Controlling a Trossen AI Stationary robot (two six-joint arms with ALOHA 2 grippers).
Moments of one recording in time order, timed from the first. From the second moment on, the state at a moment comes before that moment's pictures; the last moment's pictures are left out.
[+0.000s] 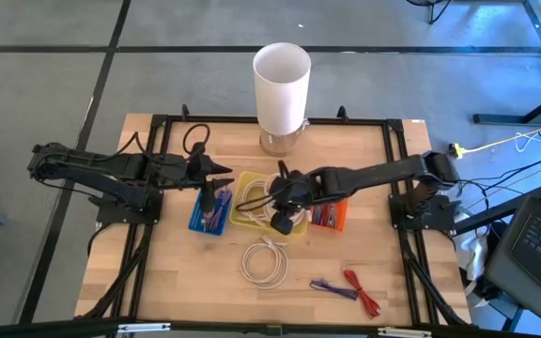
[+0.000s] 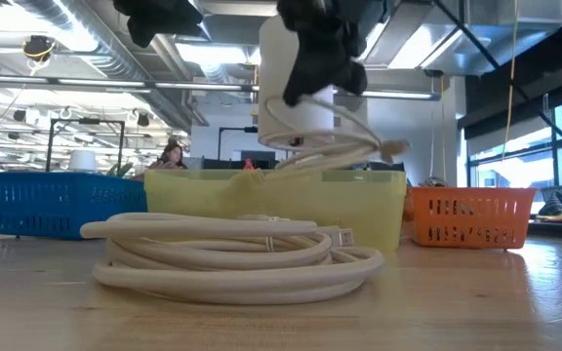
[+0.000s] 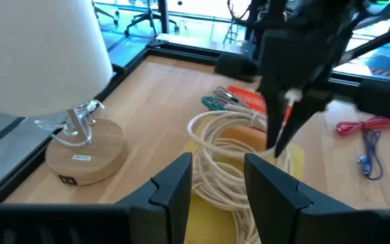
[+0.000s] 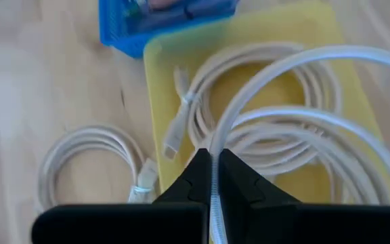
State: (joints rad) left arm -0.10 0.90 0.81 -0.32 -0.36 -0.21; right arm 0.15 1.78 1.45 -0.63 0.13 0.48
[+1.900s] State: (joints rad) left arm -0.10 0.90 0.81 -0.31 -0.34 -0.22; right arm 0.12 1.89 1.45 -0.66 0.24 0.44
